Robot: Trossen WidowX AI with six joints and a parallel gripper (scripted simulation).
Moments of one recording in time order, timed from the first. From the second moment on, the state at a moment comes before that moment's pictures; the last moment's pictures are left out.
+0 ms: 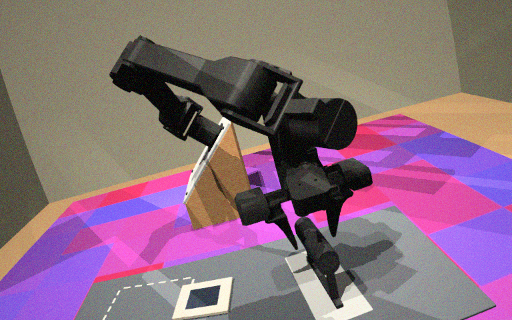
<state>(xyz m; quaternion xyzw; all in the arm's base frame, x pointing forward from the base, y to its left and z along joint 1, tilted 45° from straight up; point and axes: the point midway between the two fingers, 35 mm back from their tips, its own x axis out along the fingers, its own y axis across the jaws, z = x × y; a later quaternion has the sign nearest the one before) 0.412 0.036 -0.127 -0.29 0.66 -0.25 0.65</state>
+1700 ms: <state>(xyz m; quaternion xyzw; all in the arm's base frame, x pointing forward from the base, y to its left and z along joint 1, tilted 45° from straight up) 0.411 0.029 -0.134 -0.15 0.59 -0.38 0.70</state>
